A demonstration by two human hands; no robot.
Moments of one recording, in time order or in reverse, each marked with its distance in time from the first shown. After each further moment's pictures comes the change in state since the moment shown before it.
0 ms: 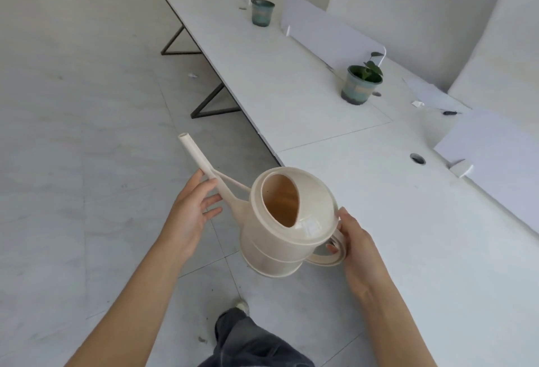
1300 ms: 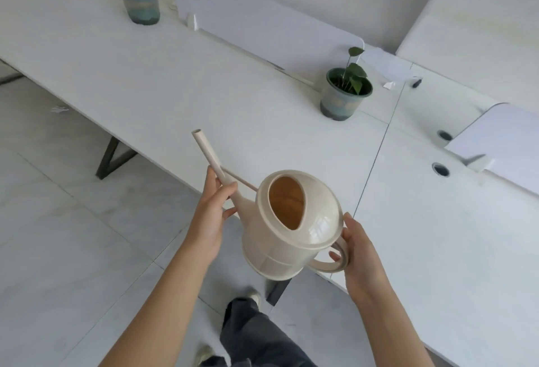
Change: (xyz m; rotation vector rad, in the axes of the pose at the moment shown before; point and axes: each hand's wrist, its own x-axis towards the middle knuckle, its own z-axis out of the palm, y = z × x) left_hand 0.502 0.094 0.045 0.108 -0.537 -0.190; right_hand 0.347 -0.125 0.193 0.319 0.597 0.230
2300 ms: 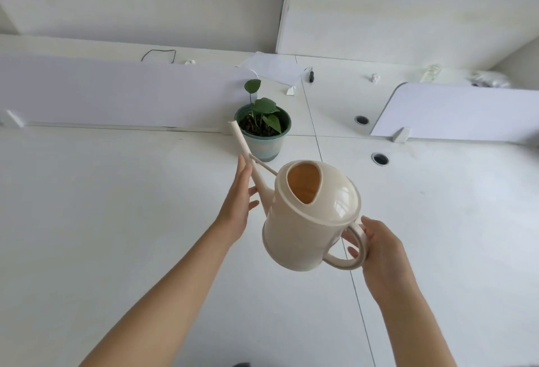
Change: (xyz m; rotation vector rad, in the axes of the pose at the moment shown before) left_hand 0.265 0.028 0.159 0.323 -0.640 -0.224; right_hand 0.114 -0.110 0.017 0.396 0.473 -0.106
